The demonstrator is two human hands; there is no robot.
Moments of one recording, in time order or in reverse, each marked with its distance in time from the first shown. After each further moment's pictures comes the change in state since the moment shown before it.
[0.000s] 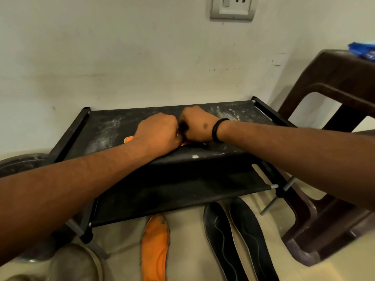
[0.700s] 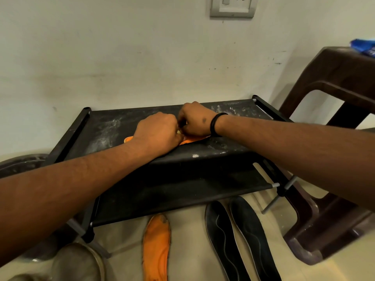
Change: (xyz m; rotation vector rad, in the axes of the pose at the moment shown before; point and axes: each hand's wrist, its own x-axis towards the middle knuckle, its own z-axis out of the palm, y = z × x) left_hand 0.001 -0.001 0.000 0.000 -0.015 -0.003; right_hand 0.014 0.006 0.000 -0.011 0.036 -0.022
